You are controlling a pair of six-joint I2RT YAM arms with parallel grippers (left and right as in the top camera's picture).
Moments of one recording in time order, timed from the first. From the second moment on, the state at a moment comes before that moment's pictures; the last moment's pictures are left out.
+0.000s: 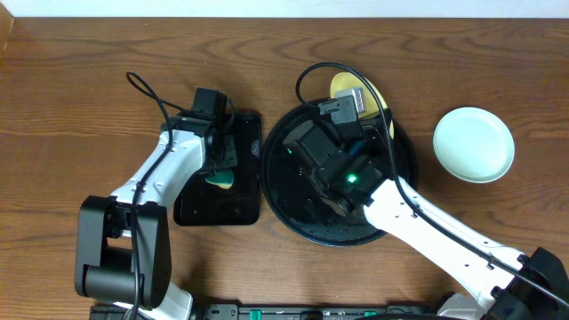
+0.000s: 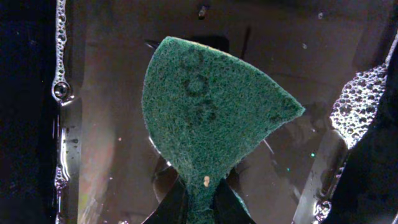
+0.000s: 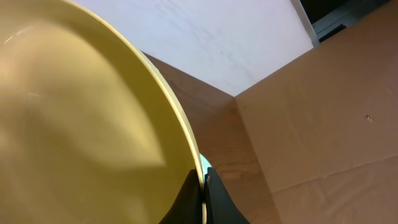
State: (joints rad) left arm -0.17 1.73 1.09 -0.73 -0.04 -0.36; right arm 0.81 1.57 1.19 -0.61 1.28 0.16
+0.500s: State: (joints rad) left arm -0.17 1.73 1.06 -0.60 -0.03 -0.33; right arm 0.69 1.57 1.19 -0.64 1.11 0.31
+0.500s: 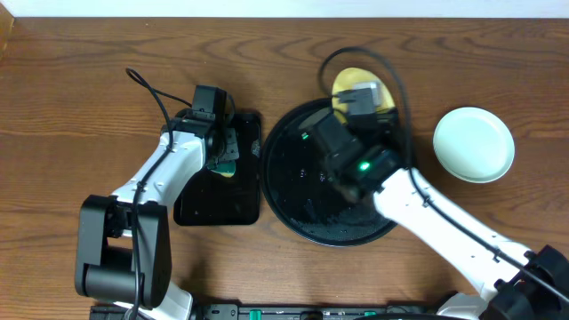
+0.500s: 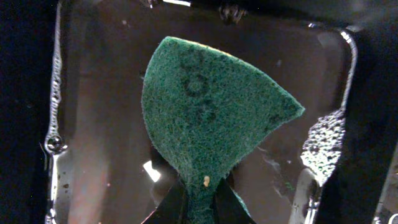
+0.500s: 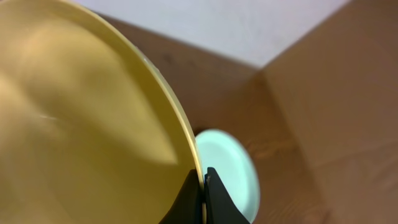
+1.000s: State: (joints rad) left arm -0.17 1.83 1.05 -0.59 -0.03 -0.33; right arm 0.34 1.57 1.19 -0.70 0.62 0.52
